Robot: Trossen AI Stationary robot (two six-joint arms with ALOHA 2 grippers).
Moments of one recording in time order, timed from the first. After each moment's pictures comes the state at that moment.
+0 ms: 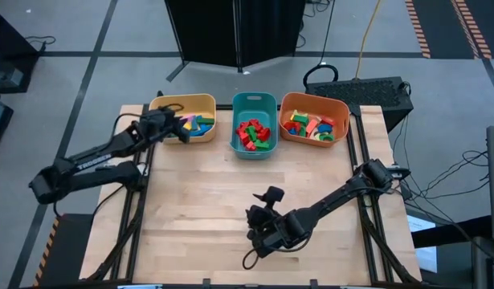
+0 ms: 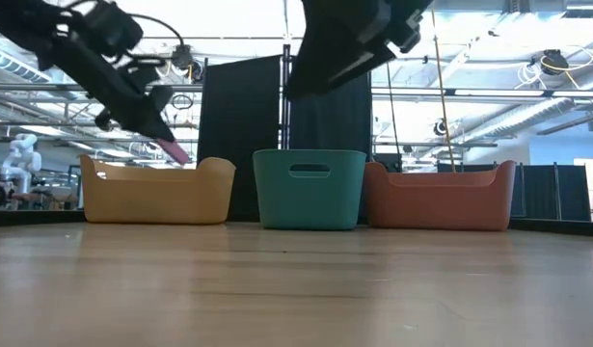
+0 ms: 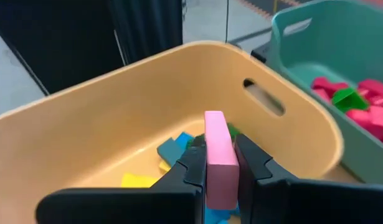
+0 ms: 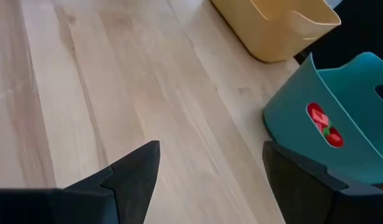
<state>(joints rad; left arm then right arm) 0.67 0.76 0.45 -0.18 -0.26 -0.17 0.51 2.01 1.55 -0.67 0.91 0.62</state>
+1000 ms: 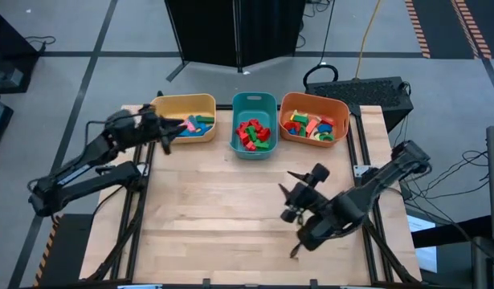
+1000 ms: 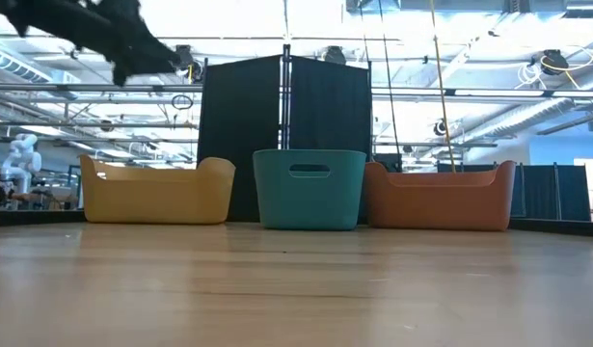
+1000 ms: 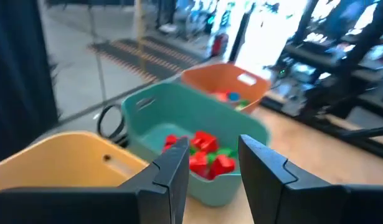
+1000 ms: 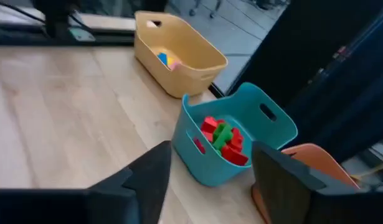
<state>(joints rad) 0.67 0.53 0.56 -0.23 0.23 -0.15 0.61 1.65 1.55 -1.18 1.15 0.92</state>
